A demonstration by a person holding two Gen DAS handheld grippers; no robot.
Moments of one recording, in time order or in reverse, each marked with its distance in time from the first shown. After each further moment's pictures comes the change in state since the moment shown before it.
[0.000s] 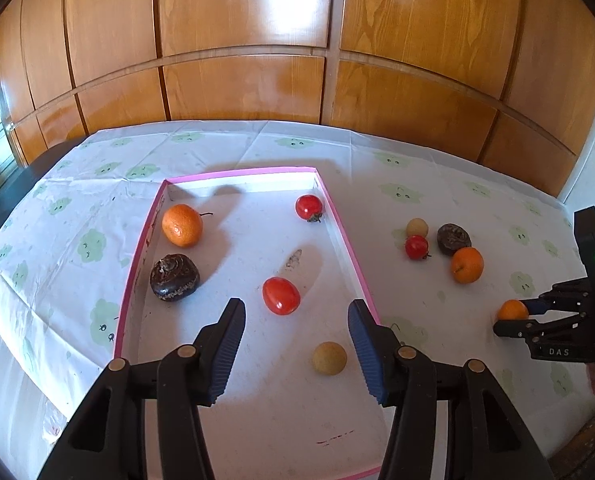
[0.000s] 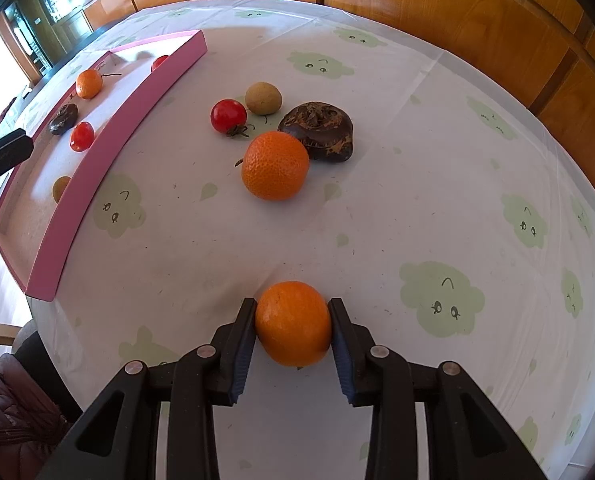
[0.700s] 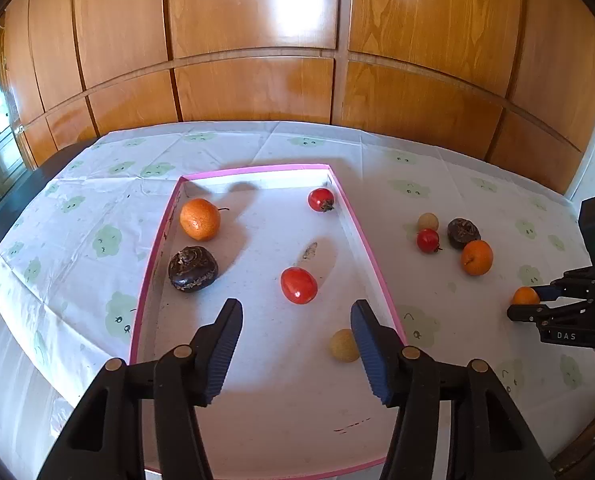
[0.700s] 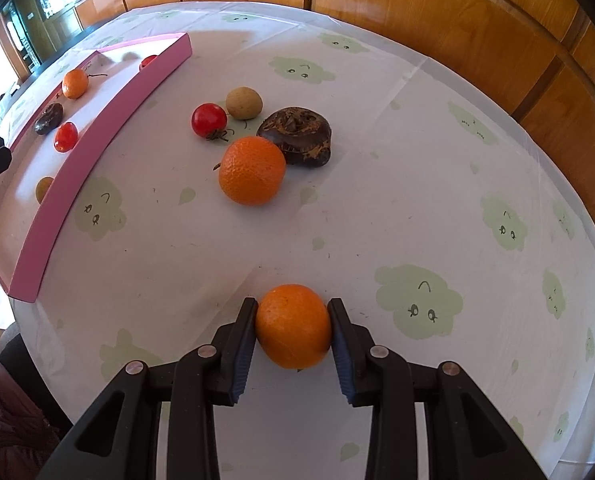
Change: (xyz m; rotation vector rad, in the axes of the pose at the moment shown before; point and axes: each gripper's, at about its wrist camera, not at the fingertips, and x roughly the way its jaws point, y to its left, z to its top) left arm -0.007 0.009 -0.009 0.002 -0.012 0.035; right arm -0.010 0.000 -0.006 -0.002 -0.018 -0.076
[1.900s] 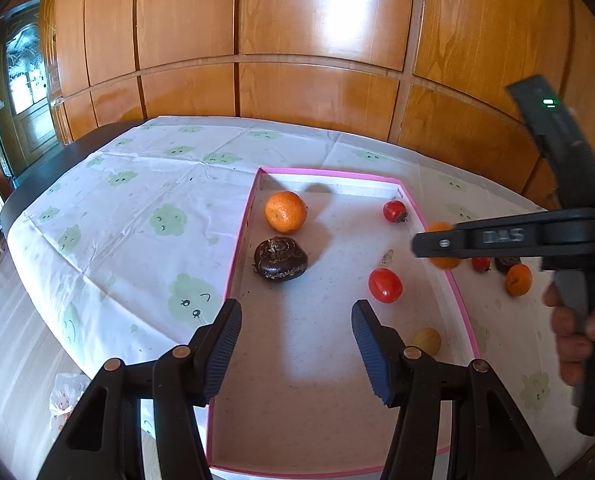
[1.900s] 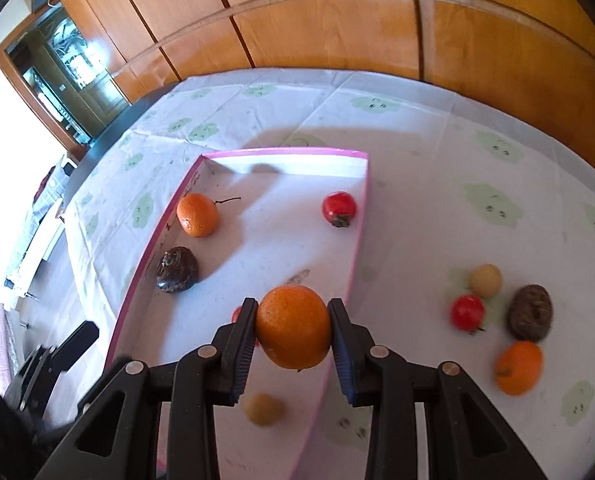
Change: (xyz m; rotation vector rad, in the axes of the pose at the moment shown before) left arm -0.009 0.062 -0.017 -0.127 -0.046 0.075; right arm -0.001 0.141 0.138 0.124 -0.148 0.272
